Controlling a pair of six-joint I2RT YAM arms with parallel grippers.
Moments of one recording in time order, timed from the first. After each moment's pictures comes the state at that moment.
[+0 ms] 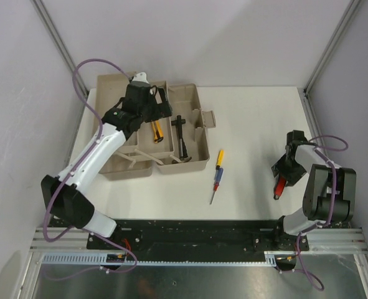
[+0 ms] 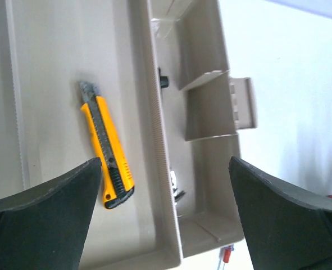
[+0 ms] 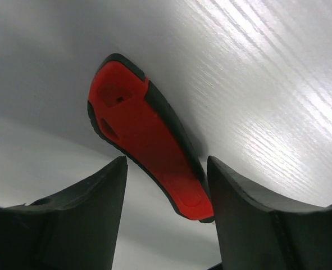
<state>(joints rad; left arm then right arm) -0.45 1.51 1.47 -0.56 -0.19 -0.53 -0.16 1.51 0.85 -0.71 0.21 0.69</state>
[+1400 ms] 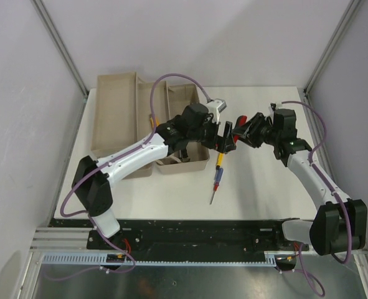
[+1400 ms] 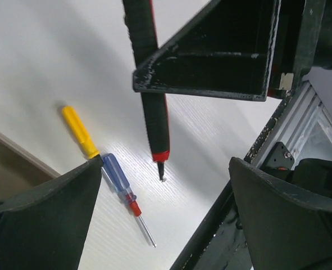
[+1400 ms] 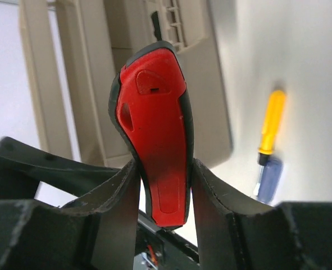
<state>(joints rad) -0.83 1.70 1.50 -0.33 0.24 -0.41 0.15 1.25 0.93 -0.22 -0.46 0.88</state>
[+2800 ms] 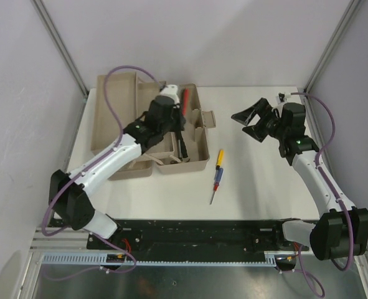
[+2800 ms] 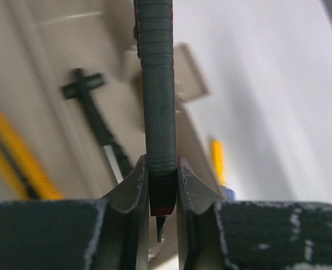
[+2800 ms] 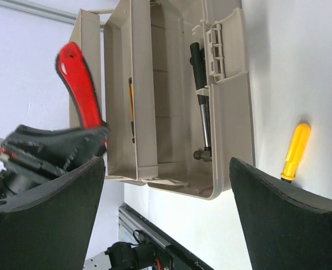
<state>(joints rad) -0.69 1.52 1.34 -0.29 -0.16 -0.37 0.13 1.21 1.00 -0.14 -0.49 0.92</state>
